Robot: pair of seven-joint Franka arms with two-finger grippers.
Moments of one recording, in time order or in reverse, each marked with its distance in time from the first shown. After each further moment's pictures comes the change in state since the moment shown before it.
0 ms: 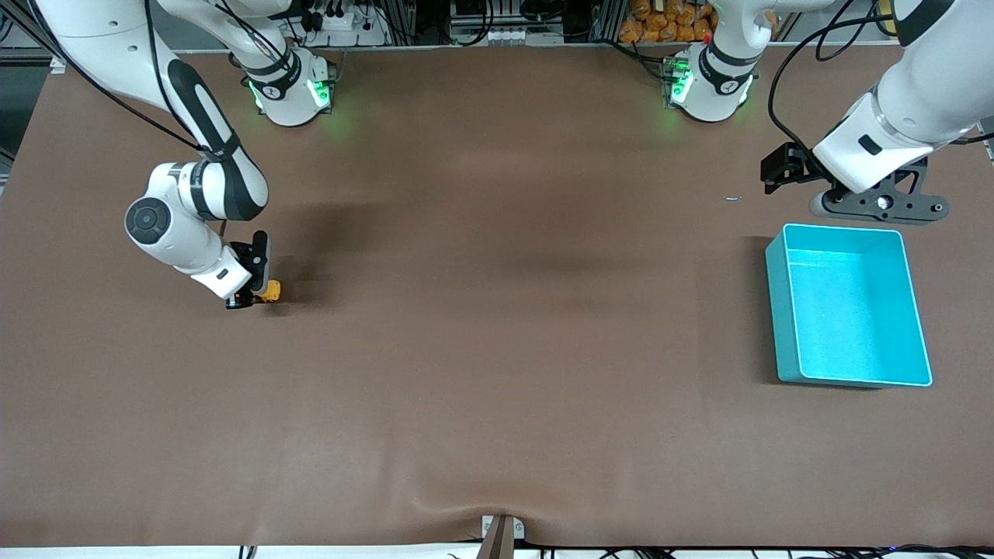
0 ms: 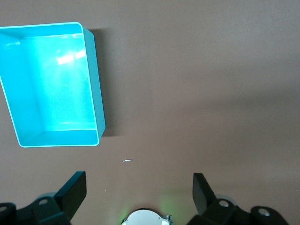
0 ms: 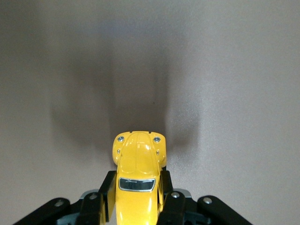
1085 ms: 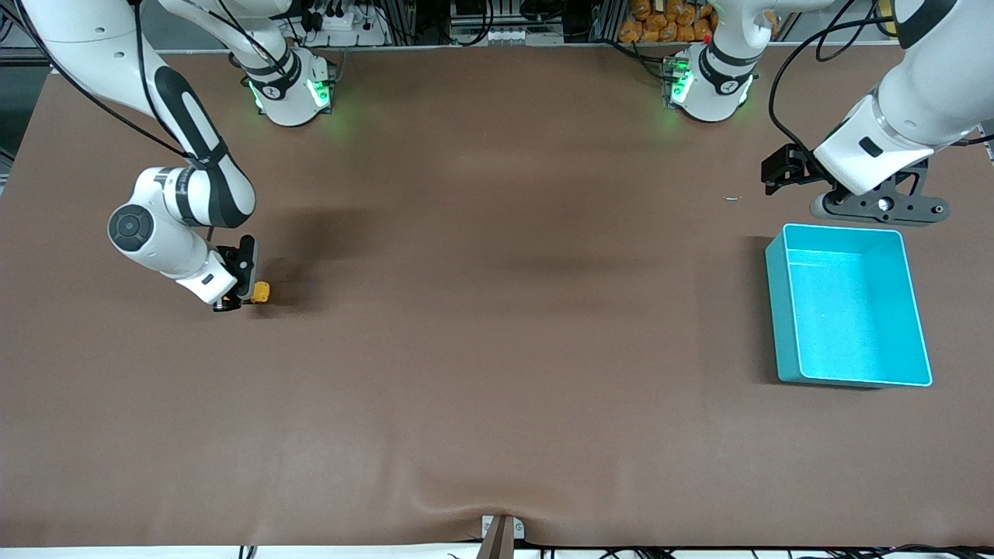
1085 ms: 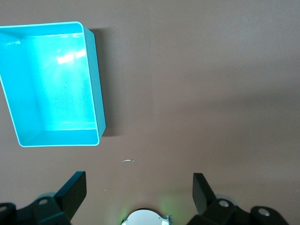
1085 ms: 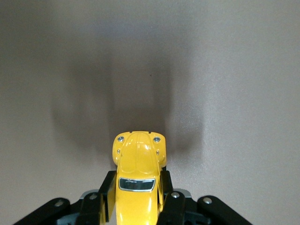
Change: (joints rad) left arm 0.002 0.001 0.001 0.000 0.000 0.000 0.000; right arm -0.045 0.022 0.000 0.034 0.000 -0.036 -0.016
